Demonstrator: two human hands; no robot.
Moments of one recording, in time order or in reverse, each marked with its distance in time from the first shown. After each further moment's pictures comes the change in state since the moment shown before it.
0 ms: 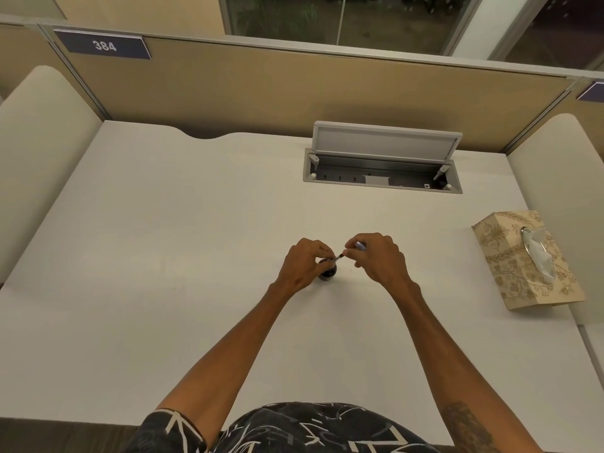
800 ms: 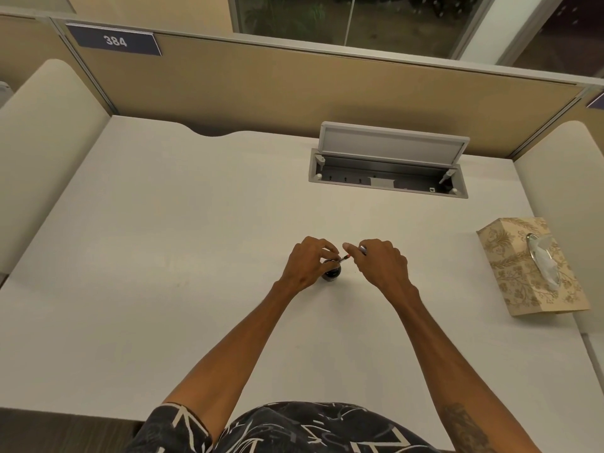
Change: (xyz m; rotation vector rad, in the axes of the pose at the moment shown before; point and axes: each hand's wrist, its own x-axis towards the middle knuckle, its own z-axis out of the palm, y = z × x) left_hand 0.002 0.000 0.000 0.082 0.002 0.025; right_hand -0.006 -0.010 0.007 -0.168 0.043 0.047
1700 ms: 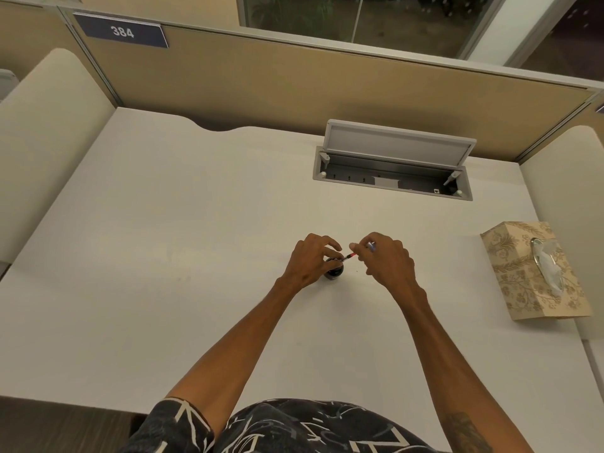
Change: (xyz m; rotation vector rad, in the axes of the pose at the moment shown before) left_hand 0.001 0.001 -0.002 0.007 -0.040 -0.043; right_hand 0.001 0.000 -0.007 0.103 -0.015 0.019
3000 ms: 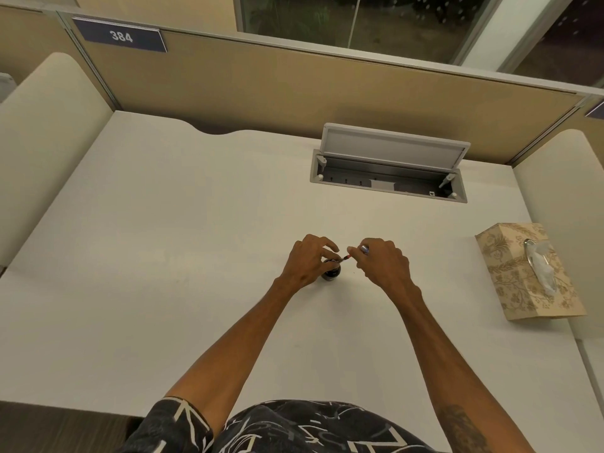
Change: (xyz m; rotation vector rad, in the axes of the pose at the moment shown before) left_hand 0.001 0.001 -0.001 -0.038 0.001 -0.020; right_hand 0.001 0.000 0.001 -0.096 -0.029 -0.022
